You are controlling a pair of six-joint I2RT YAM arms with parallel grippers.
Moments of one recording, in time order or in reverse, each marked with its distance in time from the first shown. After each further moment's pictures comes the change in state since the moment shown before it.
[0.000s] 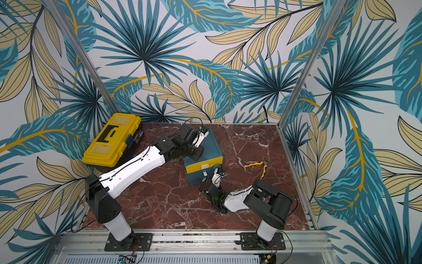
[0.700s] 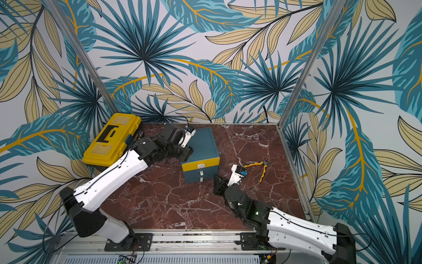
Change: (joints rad) left arm 0.031 -0.262 -0.084 -0.104 -0.109 -0.003; right arm 0.134 -0.980 -0.024 -0.653 0.151 -0.079
